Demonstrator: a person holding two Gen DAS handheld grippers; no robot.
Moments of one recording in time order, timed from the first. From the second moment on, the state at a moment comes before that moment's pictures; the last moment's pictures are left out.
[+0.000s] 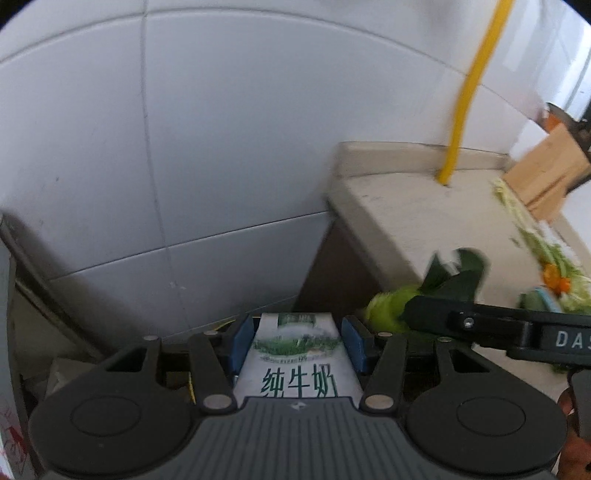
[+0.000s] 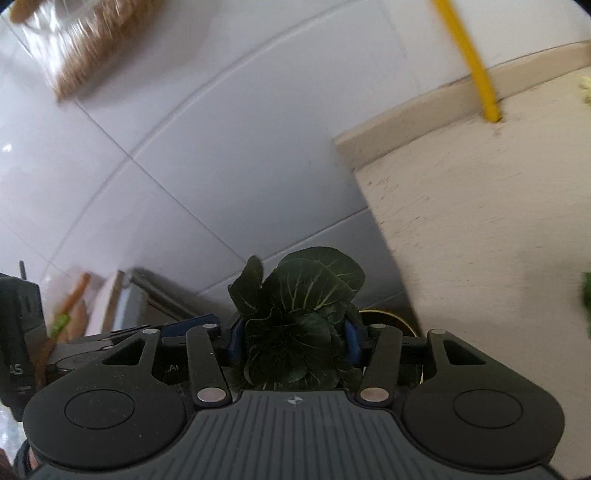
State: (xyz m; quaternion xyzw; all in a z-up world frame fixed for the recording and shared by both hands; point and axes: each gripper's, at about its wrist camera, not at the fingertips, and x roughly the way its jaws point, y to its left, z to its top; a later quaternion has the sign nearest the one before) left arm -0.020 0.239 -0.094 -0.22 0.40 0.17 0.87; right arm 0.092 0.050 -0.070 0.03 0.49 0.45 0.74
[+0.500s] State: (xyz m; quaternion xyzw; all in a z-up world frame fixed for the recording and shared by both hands) left arm -0.021 0.256 -0.105 -0.25 0.41 0.16 0.86; right arm 0.086 0.049 -0.067 0.05 0.49 0.44 0.76
